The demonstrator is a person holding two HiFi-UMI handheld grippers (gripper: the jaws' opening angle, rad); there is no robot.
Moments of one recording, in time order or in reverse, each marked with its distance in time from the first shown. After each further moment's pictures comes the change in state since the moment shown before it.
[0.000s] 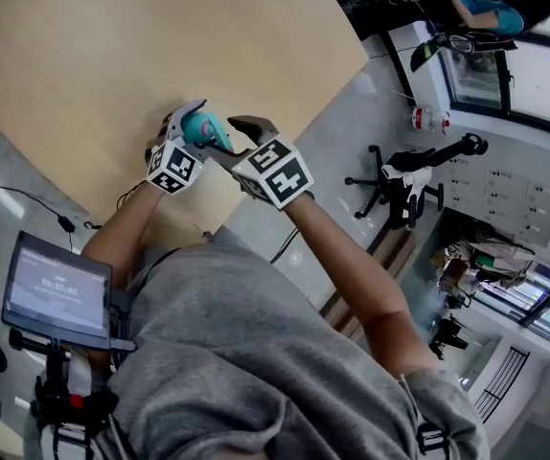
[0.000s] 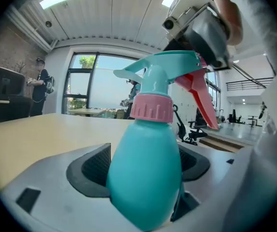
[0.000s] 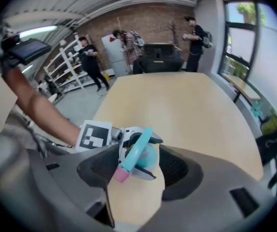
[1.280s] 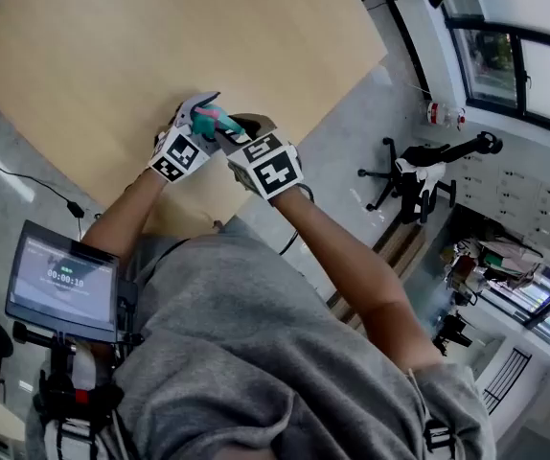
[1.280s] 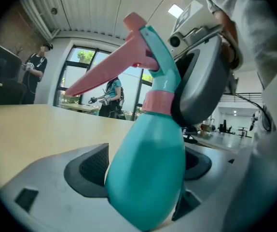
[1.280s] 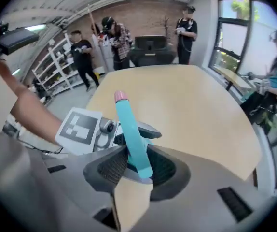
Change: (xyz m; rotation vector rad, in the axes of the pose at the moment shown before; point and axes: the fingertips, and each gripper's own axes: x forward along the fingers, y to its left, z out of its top) left arm -0.011 -0.010 0.000 -0.057 -0.038 -0.120; right arm 0.035 0.001 -0.021 0.059 0.036 -0.105
